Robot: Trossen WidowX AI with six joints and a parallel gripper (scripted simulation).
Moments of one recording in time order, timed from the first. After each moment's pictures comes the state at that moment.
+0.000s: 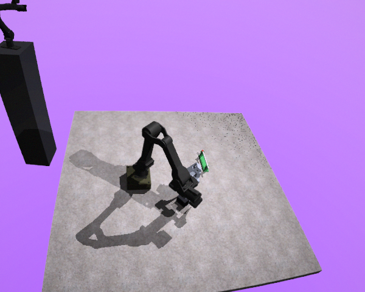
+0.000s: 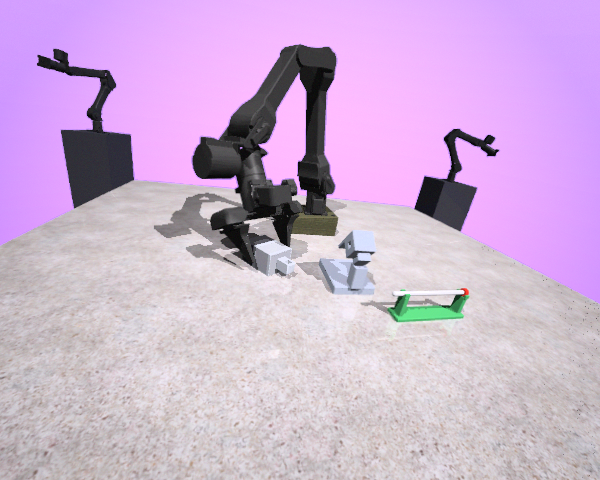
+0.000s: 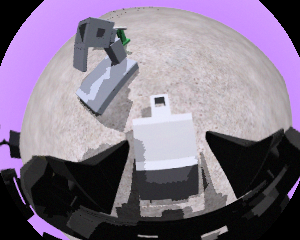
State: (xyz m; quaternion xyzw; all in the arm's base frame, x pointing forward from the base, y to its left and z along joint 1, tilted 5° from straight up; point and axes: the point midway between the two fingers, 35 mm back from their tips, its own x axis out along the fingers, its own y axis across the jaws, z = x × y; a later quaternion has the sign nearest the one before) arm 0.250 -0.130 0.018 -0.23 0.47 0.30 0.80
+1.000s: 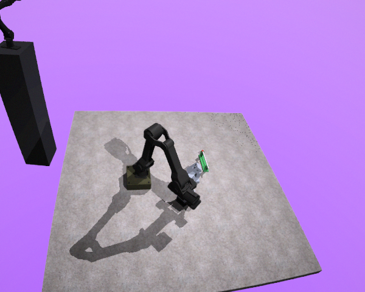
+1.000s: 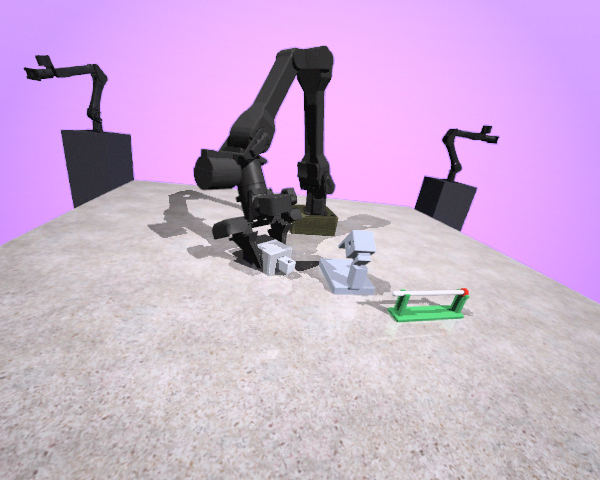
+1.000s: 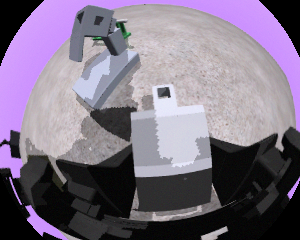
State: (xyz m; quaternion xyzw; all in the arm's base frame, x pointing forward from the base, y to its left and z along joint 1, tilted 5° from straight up) arm 0.246 -0.129 0.000 -0.23 0.47 0.30 0.80
